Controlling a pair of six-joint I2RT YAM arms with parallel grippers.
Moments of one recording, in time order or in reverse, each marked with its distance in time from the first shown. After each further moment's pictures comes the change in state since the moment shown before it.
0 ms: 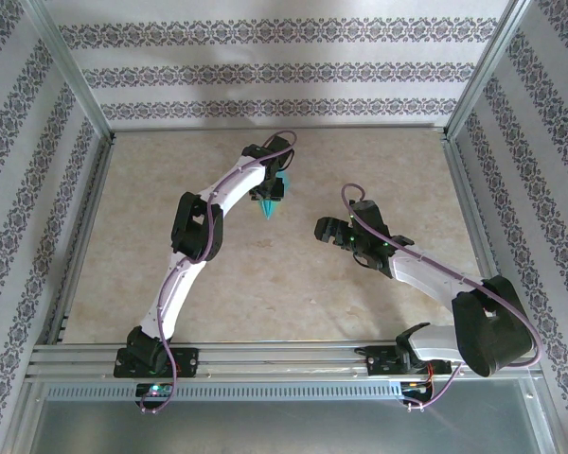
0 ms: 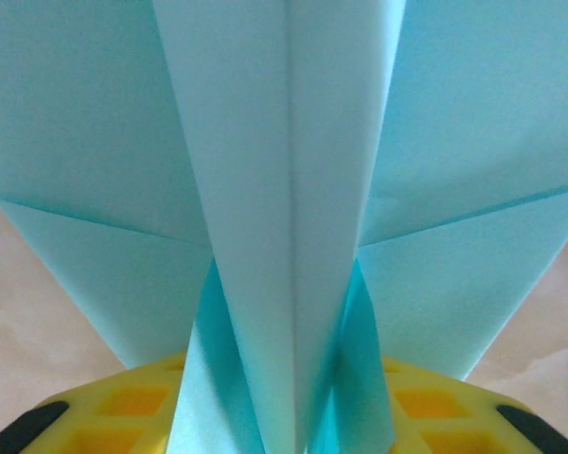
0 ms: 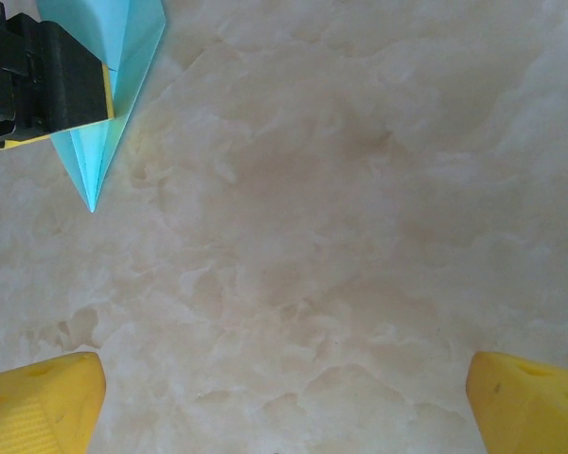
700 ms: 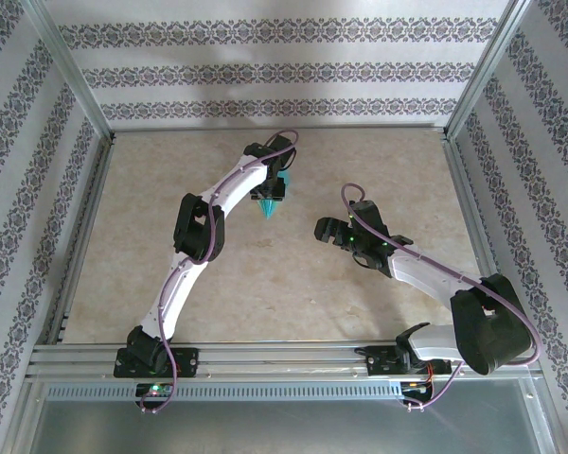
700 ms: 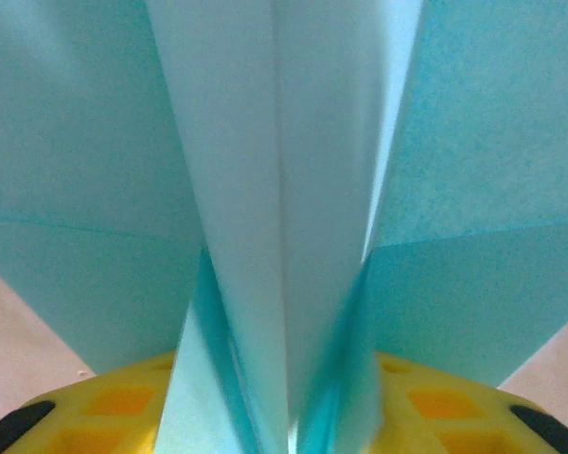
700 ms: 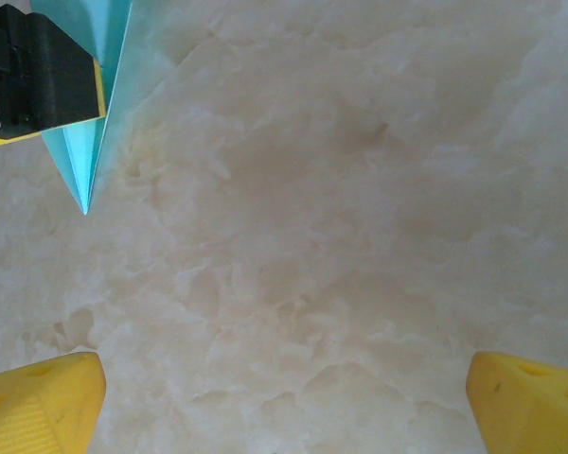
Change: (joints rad) left arm -0.007 0.018 0.067 -0.061 -0.016 -0.005; right arm 0.000 0.010 0.000 0.000 0.000 0.011
